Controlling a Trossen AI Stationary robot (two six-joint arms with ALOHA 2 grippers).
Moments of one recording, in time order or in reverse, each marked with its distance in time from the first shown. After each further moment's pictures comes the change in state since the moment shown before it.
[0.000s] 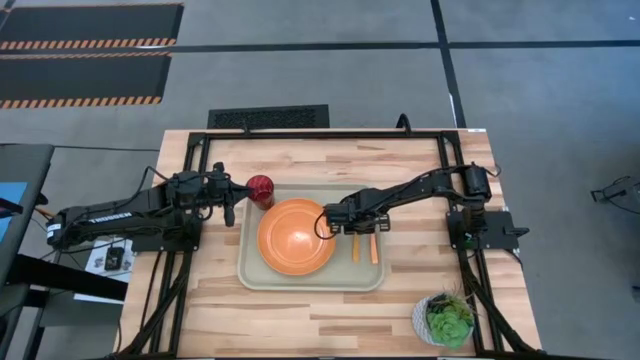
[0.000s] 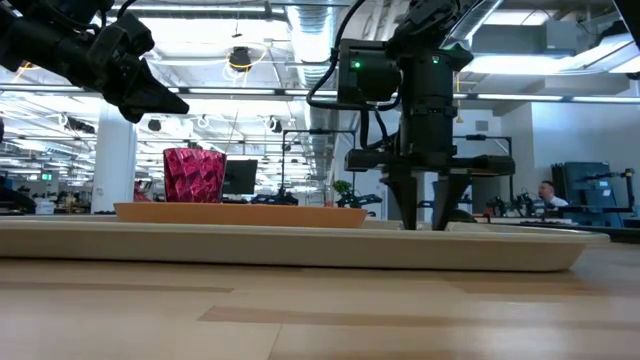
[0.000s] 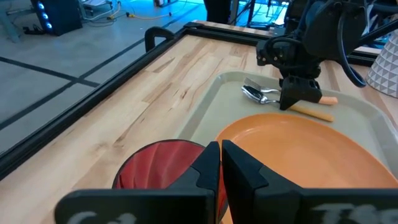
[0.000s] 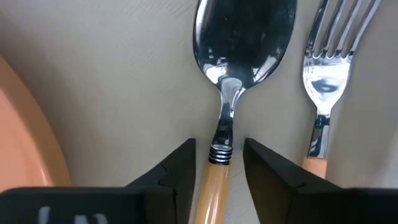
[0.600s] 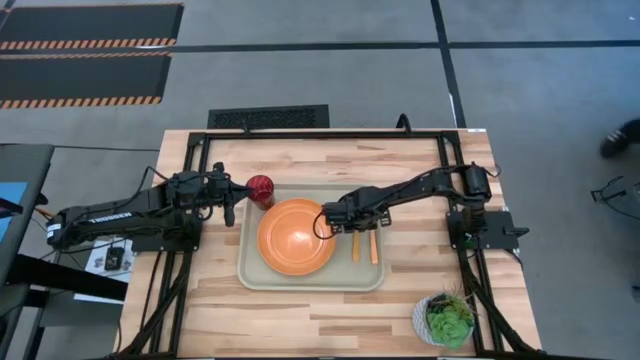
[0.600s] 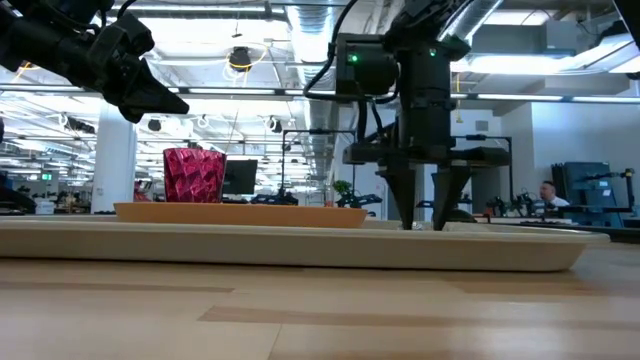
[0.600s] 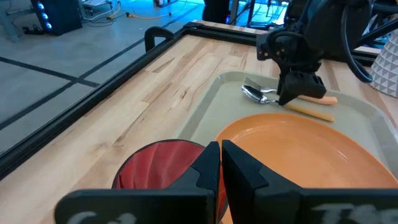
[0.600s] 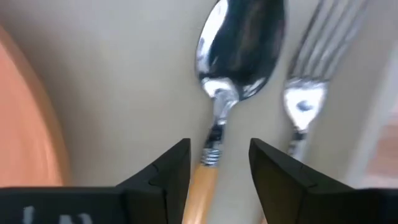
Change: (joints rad) left arm 0.000 0.000 0.000 0.000 0.001 0.000; right arm -0.004 0.000 0.045 -0.079 0.045 -0.101
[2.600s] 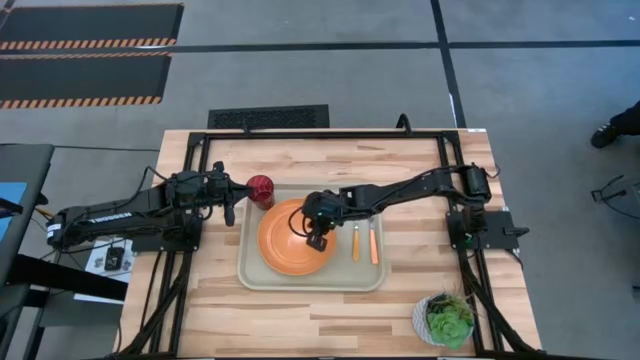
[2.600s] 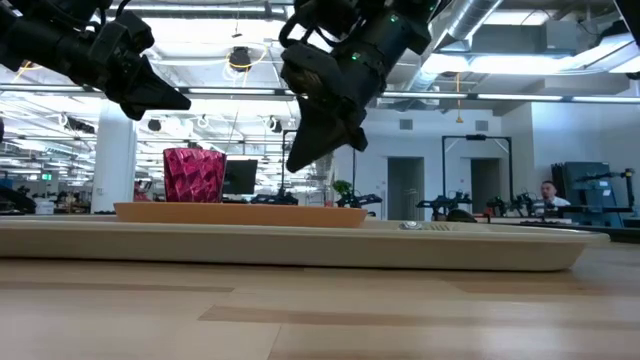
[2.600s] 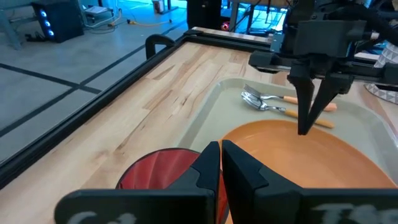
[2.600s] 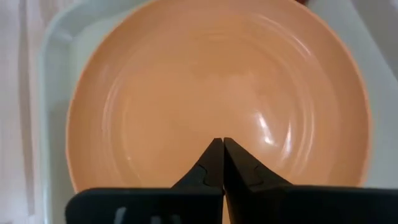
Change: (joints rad) left arm 0.000 0.000 0.000 0.027 -0.003 0.006; right arm 0.014 0.002 0.098 0.547 -0.089 -1.082
